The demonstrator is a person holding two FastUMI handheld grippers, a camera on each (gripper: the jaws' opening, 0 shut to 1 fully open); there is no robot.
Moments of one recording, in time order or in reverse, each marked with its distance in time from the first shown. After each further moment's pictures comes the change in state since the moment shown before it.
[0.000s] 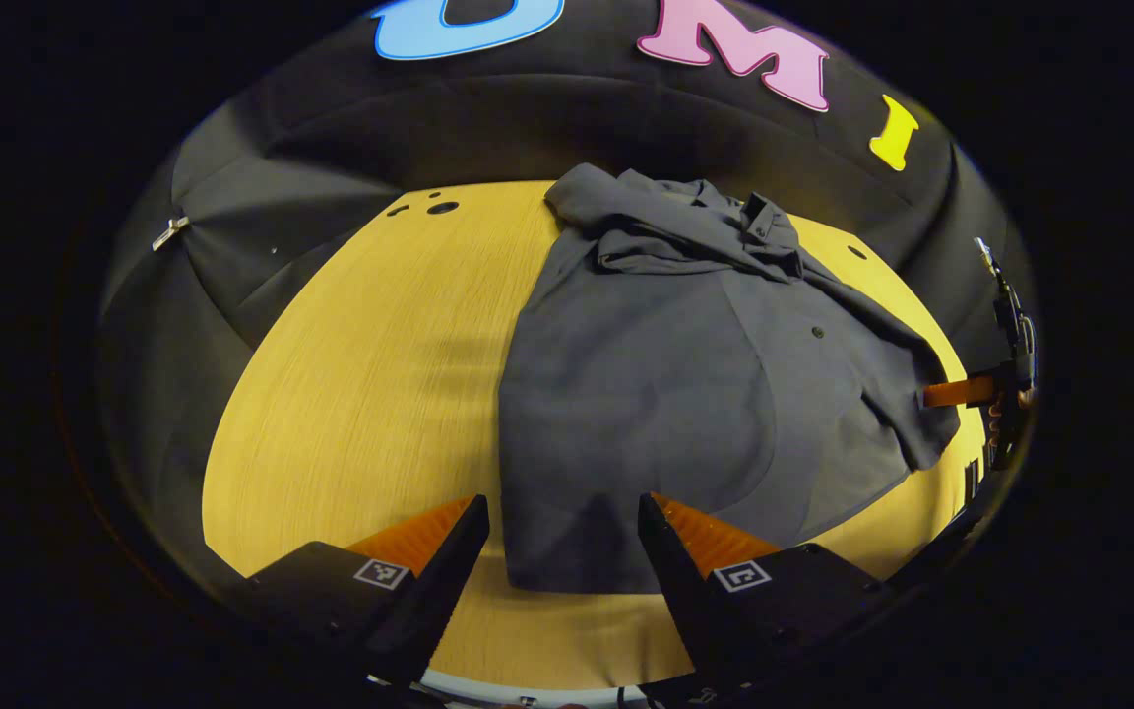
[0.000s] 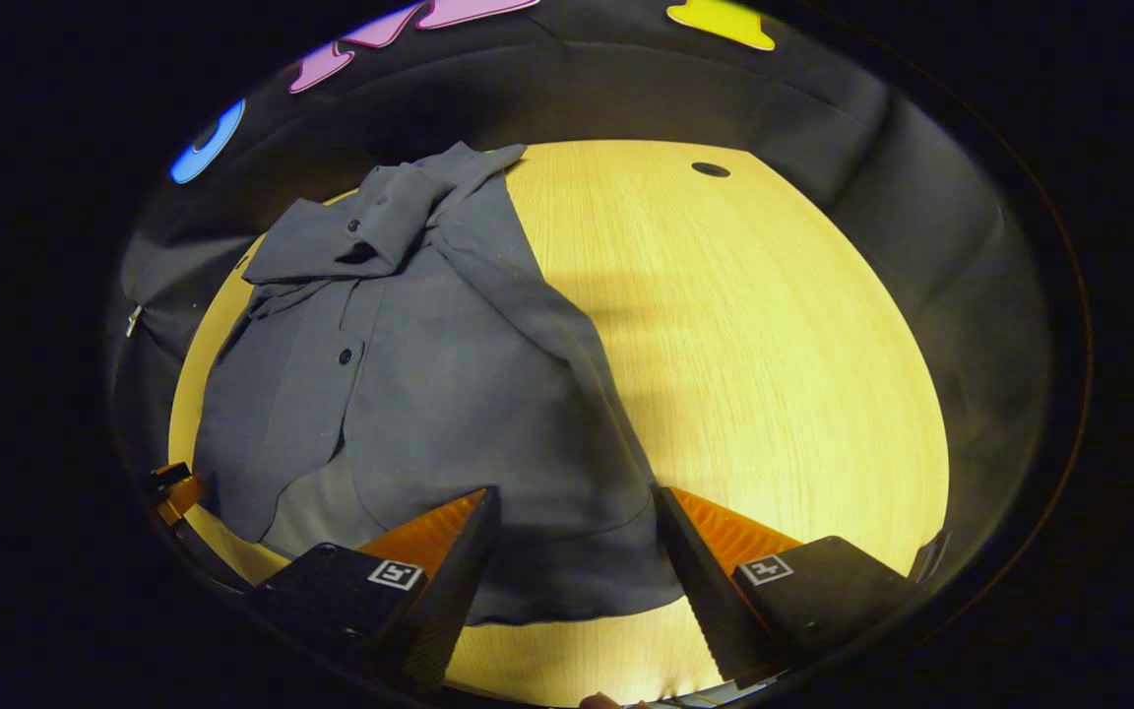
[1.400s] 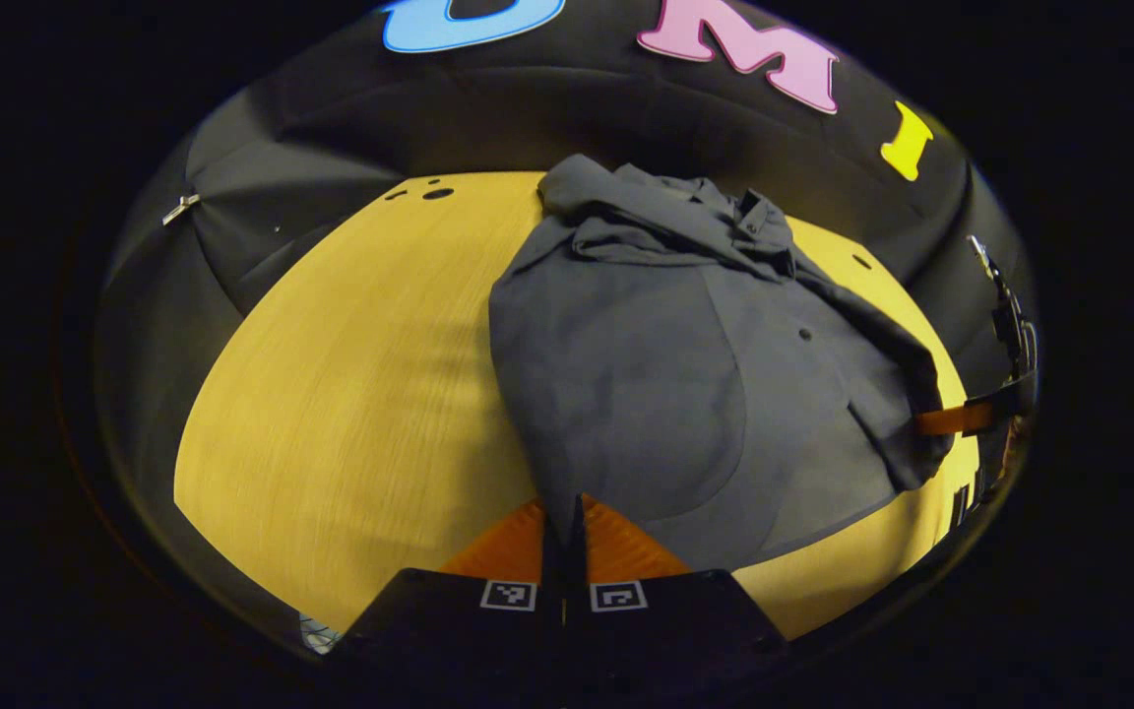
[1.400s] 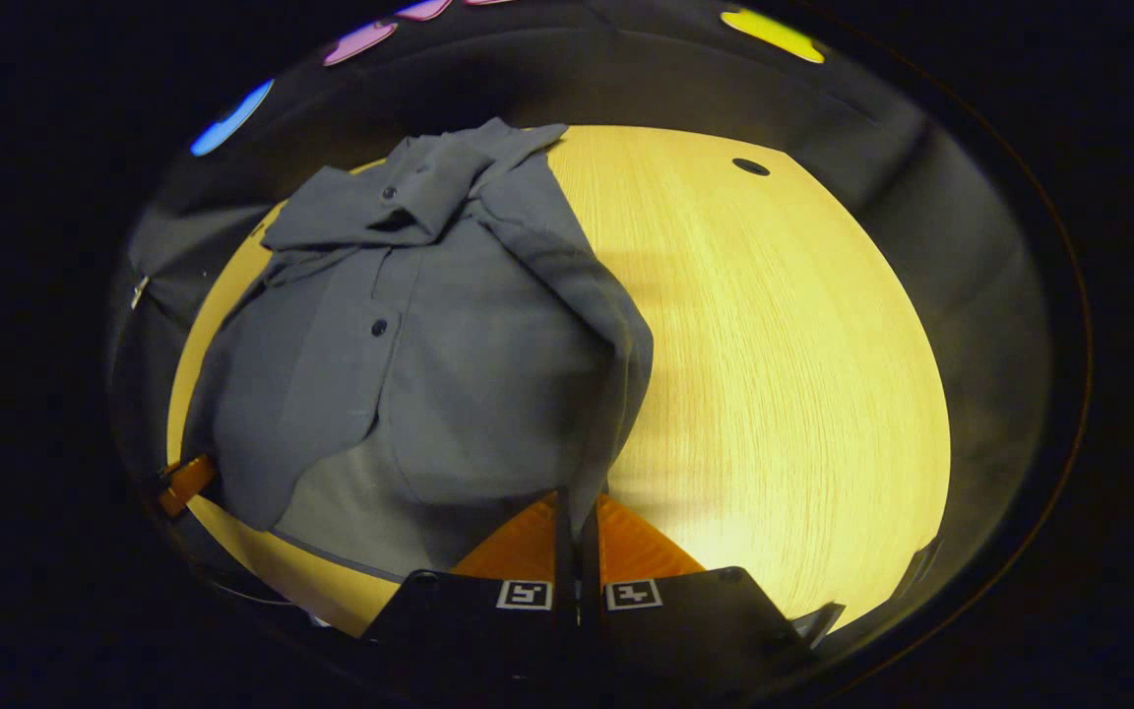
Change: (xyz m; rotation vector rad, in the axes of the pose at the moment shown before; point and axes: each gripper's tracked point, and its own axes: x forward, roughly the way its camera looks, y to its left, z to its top) left arm -0.014 -0.056 0.012 -0.092 -0.031 -0.020; right arm -0.011 0.028 0.003 -0.052 0.026 0.035
